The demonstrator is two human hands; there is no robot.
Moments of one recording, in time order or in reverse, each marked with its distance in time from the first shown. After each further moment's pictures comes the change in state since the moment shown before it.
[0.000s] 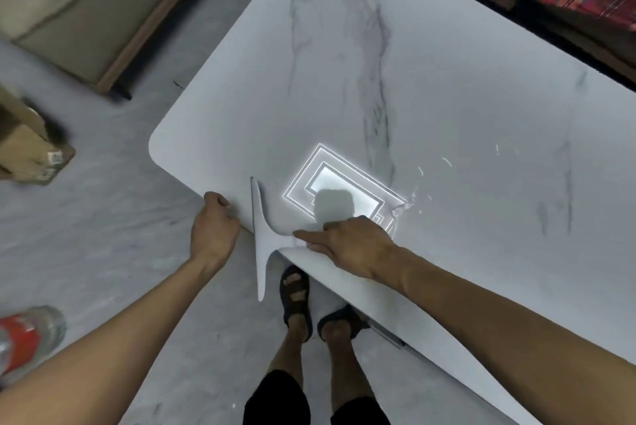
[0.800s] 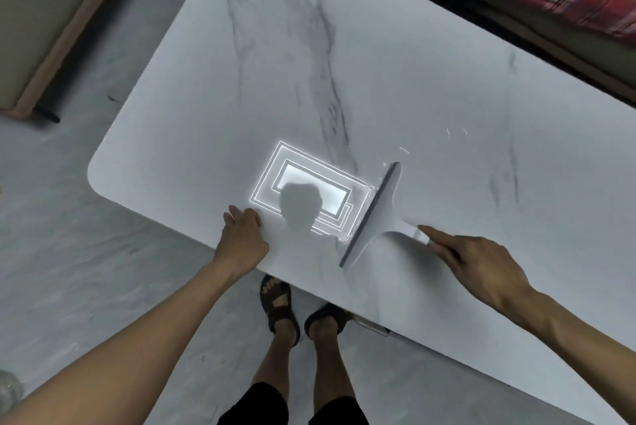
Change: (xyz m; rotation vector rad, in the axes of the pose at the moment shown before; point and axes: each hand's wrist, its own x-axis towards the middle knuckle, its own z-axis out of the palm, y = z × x) left_hand 0.005 0.045 0.062 0.347 -0.526 0.218; right_hand -0.185 0.083 0.025 0.209 0.204 0.717
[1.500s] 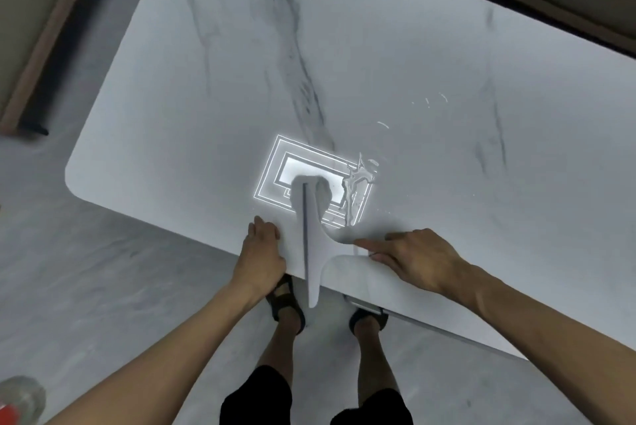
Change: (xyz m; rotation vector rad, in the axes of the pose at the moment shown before) left_hand -0.041 0.032 0.064 0.032 0.014 0.136; right_hand 0.005 -0.022 0.054 -0.051 -0.047 -0.438
